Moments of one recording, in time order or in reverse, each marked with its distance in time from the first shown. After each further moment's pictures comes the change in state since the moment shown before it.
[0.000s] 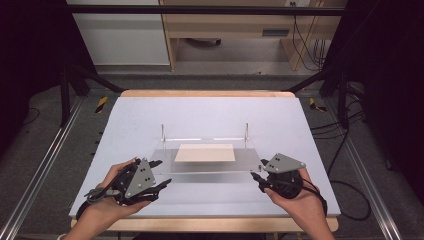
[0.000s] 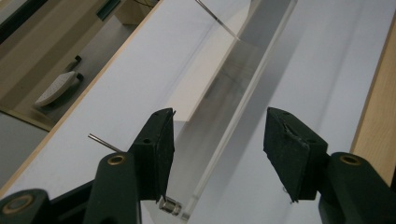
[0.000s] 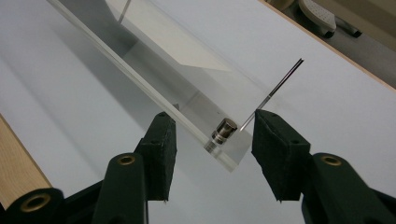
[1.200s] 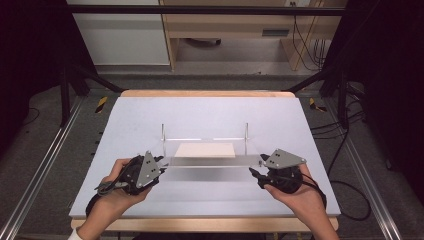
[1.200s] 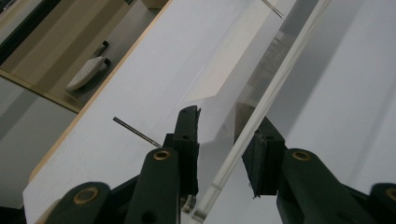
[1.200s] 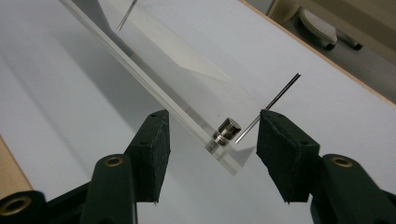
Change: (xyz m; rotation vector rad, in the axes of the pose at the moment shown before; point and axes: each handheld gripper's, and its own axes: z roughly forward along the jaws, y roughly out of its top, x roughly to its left) left arm 0.014 -0.007 0.025 0.054 0.101 -0.005; right arm -0.008 0.003 0.007 -0.038 0.008 -0.032
